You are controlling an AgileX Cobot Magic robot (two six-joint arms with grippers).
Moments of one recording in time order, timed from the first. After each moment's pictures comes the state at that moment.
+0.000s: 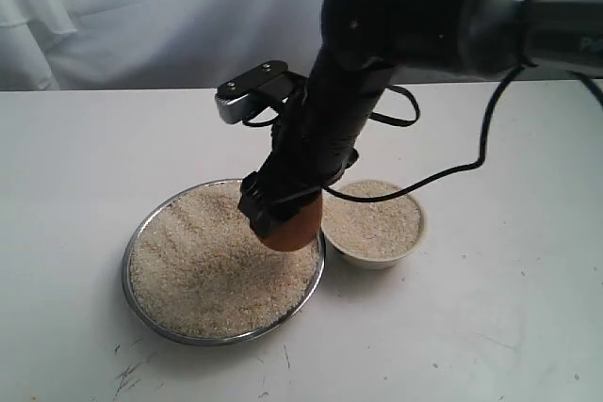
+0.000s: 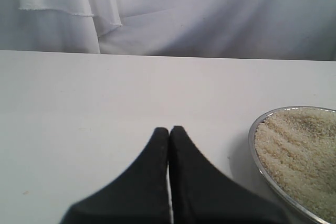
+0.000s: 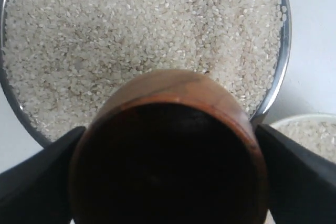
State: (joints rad) left arm 0.01 0.01 0.00 -0.04 0.29 0.01; right arm 0.78 1.99 -1.59 0.19 0.99 -0.34
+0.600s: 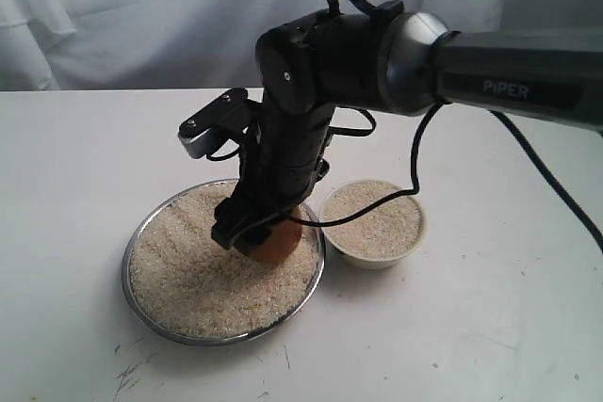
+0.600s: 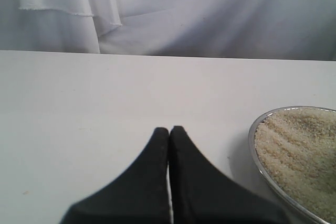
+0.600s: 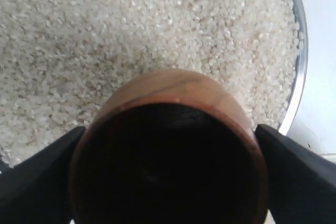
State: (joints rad) left arm 0.01 0.01 0.00 -0.04 0.29 0.01; right arm 0.87 2.08 -1.66 0.03 0.95 -0.23
